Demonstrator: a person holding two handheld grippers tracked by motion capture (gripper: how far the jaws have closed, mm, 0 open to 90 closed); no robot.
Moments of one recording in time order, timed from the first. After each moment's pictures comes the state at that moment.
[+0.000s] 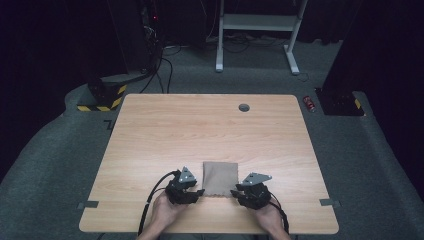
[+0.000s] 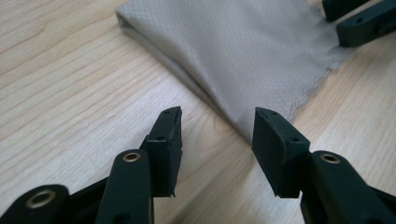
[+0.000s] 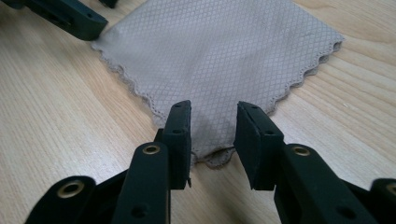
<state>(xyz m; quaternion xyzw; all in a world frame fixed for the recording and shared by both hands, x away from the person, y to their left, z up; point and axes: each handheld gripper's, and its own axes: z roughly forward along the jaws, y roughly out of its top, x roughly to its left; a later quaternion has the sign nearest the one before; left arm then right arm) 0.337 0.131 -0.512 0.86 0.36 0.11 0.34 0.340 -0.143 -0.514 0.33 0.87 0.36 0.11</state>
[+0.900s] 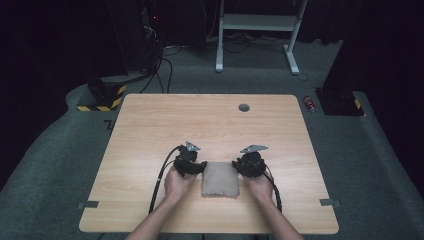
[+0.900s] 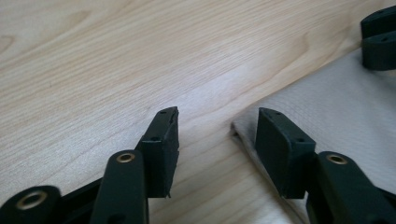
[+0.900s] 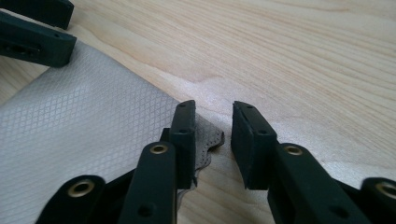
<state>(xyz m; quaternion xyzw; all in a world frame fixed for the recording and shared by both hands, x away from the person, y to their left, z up) 0.425 0.116 -0.511 0.81 0.47 0.14 0.33 0.432 -0.135 -0.515 0.43 0.82 0.35 0.13</state>
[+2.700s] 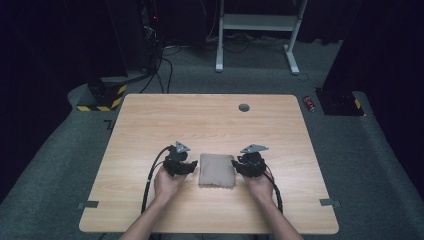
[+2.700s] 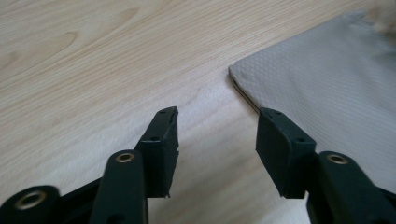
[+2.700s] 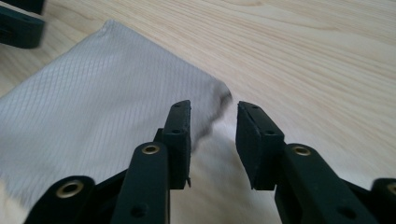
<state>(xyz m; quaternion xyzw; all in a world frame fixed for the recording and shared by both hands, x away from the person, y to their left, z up) 0.408 0.153 -0.504 0.80 0.46 0.17 0.34 0.424 -0.139 -0.509 0.42 0.82 0.36 0.15</state>
